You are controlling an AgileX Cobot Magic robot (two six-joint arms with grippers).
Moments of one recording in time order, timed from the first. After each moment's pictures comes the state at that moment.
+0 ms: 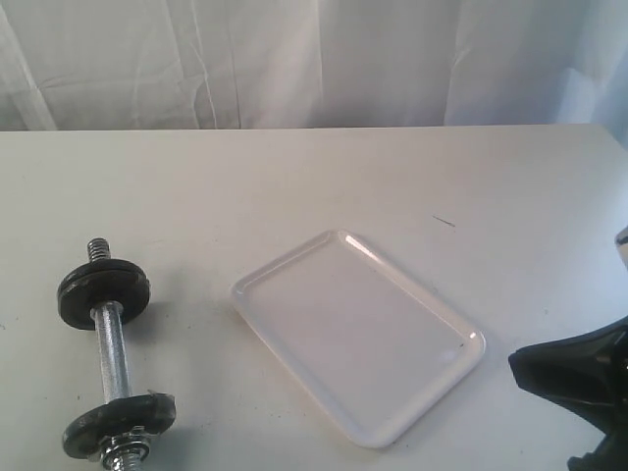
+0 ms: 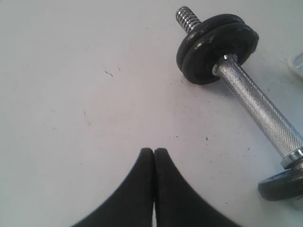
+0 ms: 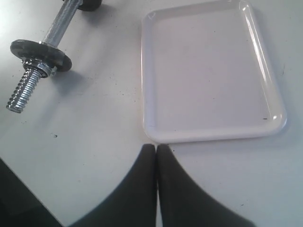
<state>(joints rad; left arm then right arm) 0.07 0.00 0.01 -0.30 0.55 0.19 0.38 0.65 -0.55 0.49 0.80 -0.47</state>
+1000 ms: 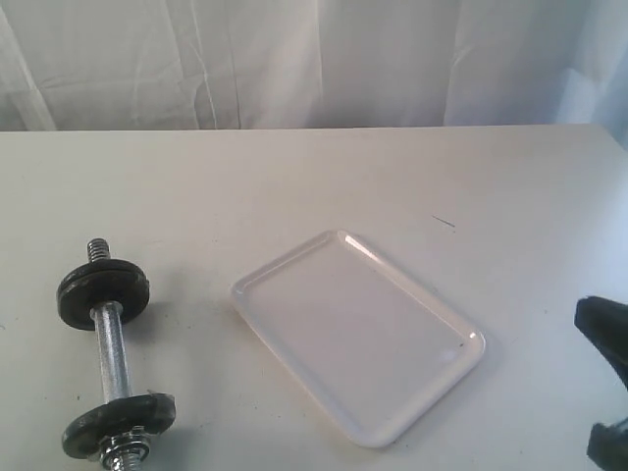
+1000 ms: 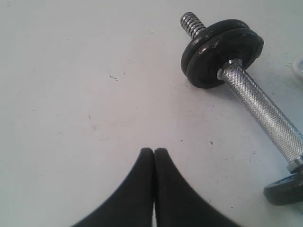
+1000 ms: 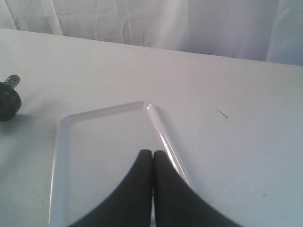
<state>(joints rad) 0.07 0.00 0.02 -0.28 0.54 0.18 0.38 0.38 -0.21 0.37 0.20 -0.31</state>
